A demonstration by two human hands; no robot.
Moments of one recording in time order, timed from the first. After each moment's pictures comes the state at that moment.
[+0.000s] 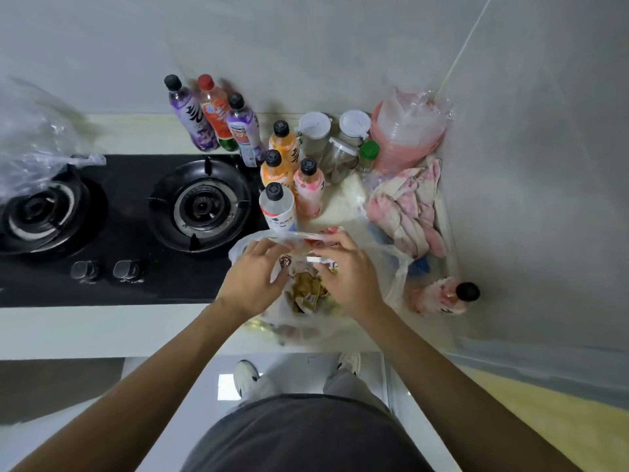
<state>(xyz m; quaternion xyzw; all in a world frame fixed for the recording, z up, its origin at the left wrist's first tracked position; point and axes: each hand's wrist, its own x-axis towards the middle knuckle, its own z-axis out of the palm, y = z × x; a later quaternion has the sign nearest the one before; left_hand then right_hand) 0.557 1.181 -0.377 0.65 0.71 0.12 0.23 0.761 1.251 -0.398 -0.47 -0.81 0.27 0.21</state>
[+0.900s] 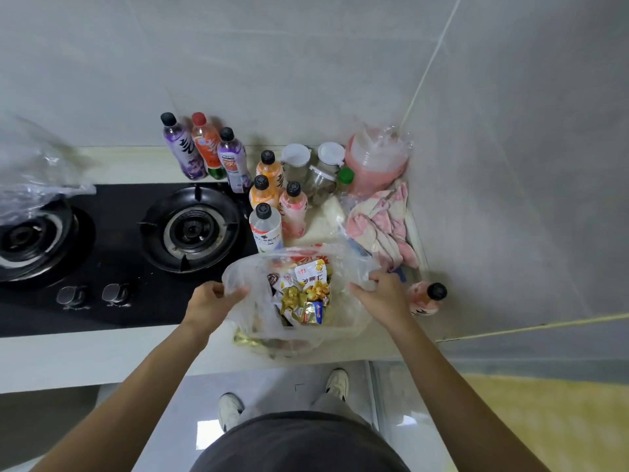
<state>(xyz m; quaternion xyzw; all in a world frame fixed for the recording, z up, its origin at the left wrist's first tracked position) 0.514 1.141 -0.388 0.22 0.81 0.28 0.46 0.833 1.239 -0.363 -0.70 -0.61 0.37 0.08</state>
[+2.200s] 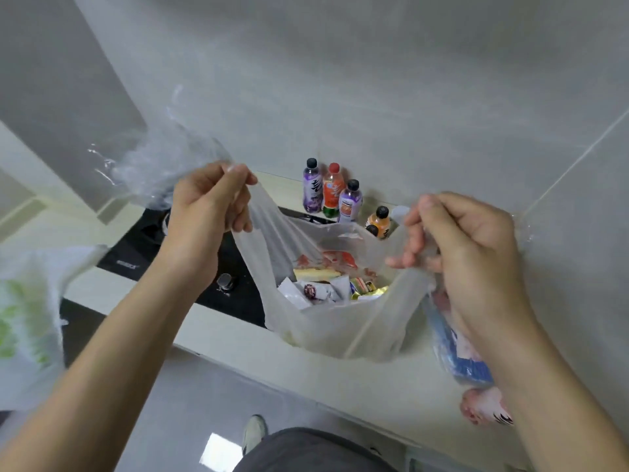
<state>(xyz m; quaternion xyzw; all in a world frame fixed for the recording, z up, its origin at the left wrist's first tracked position) 0.472 1.101 -0.106 0.30 0.63 0.68 0.24 0.707 1.217 -0.098 -0.31 -0.63 0.58 0.41</state>
